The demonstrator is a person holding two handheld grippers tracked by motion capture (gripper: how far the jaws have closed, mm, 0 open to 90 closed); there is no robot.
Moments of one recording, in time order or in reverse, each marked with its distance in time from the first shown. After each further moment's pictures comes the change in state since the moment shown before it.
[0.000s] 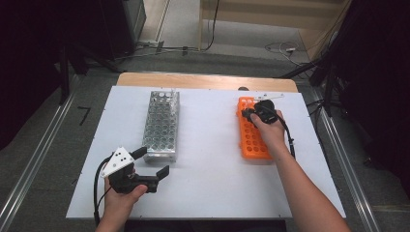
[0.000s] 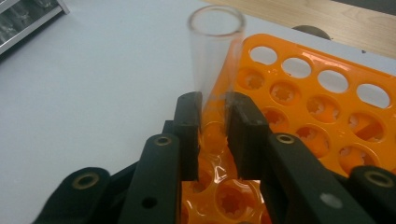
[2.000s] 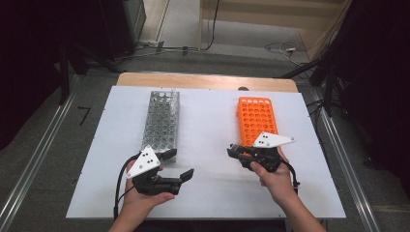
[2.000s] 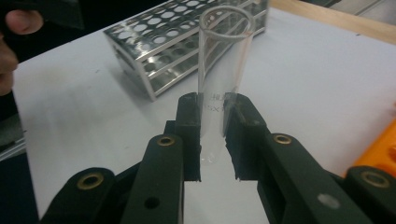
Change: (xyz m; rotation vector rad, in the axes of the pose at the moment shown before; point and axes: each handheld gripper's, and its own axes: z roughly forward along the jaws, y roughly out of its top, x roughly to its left) left arm -0.047 0.016 0.032 0.021 -0.168 0.104; right arm 0.109 -0.067 -0.113 -0.161 0.362 -0.184
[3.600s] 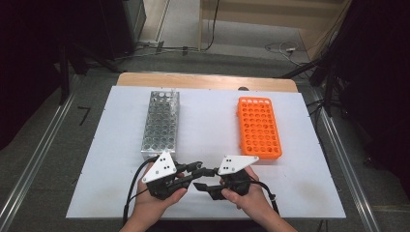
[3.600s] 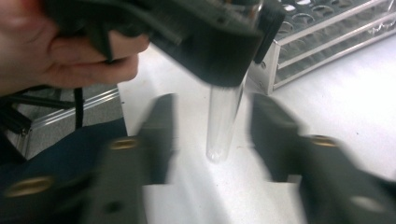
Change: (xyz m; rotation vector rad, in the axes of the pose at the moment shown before) left arm -0.015 0.003 0.016 0.010 -0.114 0.077; right arm 0.076 -0.002 0.036 0.079 0.244 -0.121
